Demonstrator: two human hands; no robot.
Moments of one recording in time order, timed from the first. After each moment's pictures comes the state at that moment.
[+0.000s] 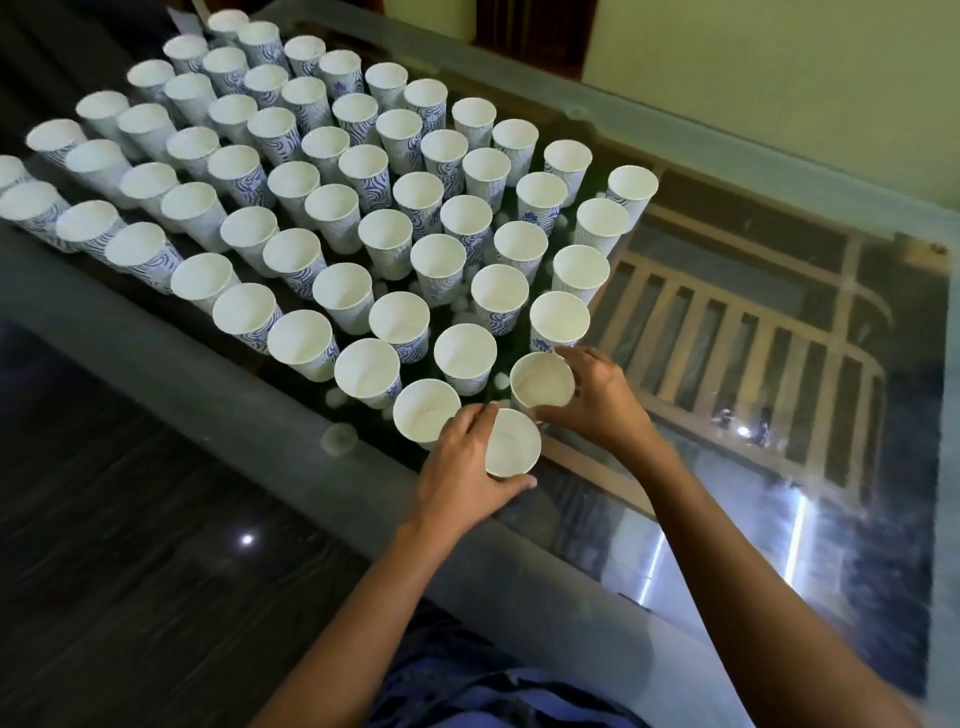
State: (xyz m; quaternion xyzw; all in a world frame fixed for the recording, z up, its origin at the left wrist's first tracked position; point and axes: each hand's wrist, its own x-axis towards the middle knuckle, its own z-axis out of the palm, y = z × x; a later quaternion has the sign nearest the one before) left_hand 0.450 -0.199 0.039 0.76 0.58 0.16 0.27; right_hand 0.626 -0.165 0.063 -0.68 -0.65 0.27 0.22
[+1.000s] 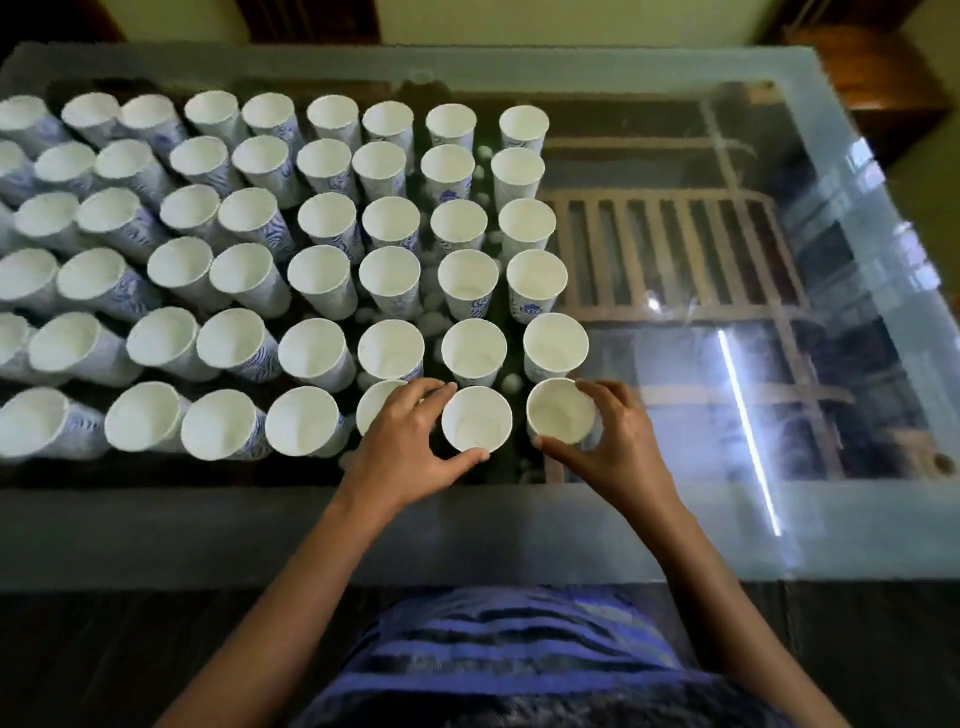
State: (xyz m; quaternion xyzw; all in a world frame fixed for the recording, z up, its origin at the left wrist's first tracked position) left_hand 0.335 -0.096 0.067 0.90 0.34 0.08 0.27; right_hand 0.501 -0.236 0.063 -0.85 -0.39 0.18 0.30
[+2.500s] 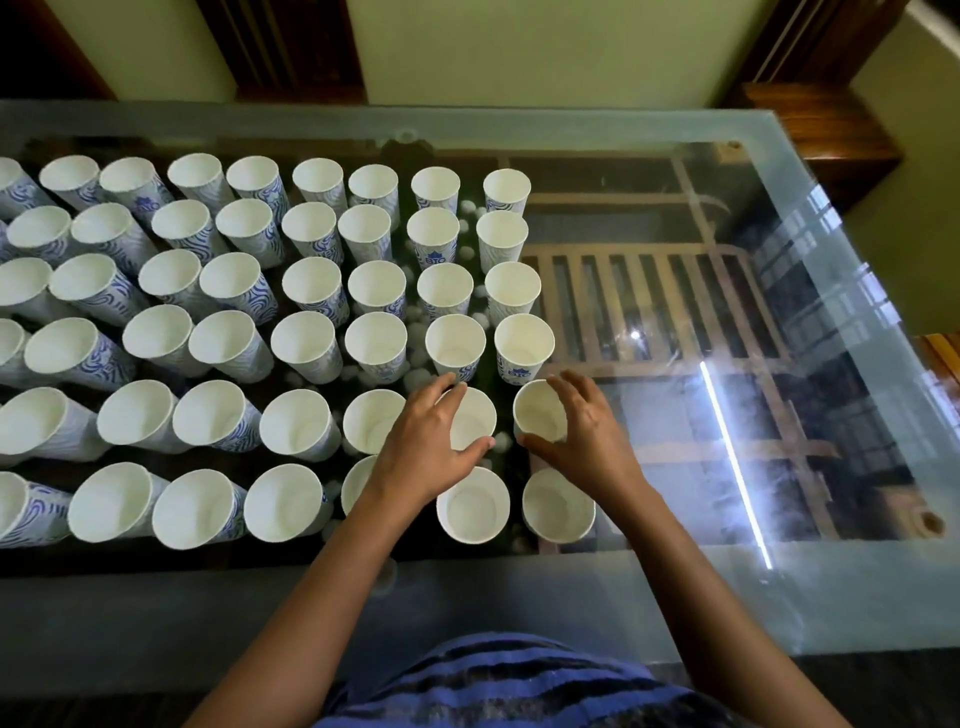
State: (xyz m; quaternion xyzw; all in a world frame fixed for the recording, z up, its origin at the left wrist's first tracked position) left_hand 0.403 -0.048 0.053 0.89 0.34 0.09 0.28; right_hand 0.545 -0.169 0.060 -0.85 -0.42 0.19 0.25
